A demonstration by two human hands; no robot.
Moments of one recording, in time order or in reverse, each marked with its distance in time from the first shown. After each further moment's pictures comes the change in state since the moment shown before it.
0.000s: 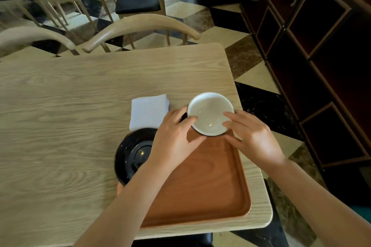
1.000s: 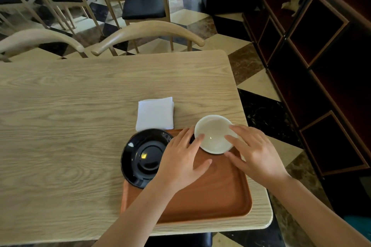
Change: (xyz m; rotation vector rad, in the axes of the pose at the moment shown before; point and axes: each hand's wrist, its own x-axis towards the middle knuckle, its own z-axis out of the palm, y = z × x) left_hand -0.044 0.002 0.011 0.126 -0.191 0.039; right_hand -0.026 -0.009 0.001 -0.122 -0.086 -0.032
